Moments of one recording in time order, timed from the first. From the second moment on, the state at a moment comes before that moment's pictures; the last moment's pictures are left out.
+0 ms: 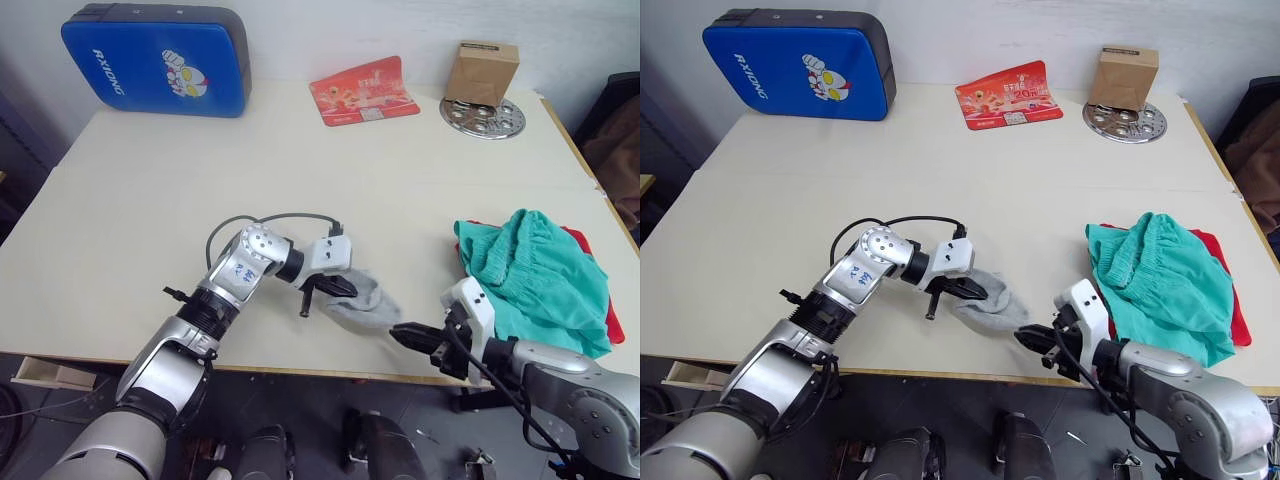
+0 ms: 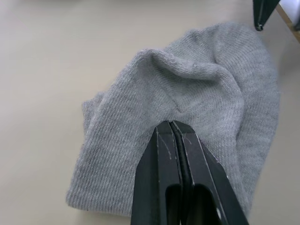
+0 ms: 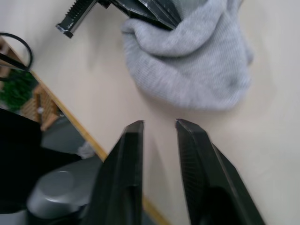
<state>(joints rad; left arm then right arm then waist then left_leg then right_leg) -0.85 0.35 -0.45 0.41 0.00 0.20 -1.17 -0.03 -0.46 -0.38 -0.72 0.91 1.46 0.49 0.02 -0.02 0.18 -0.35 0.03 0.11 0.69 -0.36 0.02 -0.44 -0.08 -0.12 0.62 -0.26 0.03</state>
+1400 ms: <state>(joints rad) -0.85 0.40 -0.36 0.41 -0.03 0.29 -1.23 -0.30 -0.21 -0.28 -0.13 1.52 1.21 -0.34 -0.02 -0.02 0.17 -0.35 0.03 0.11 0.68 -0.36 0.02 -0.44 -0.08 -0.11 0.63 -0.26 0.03</state>
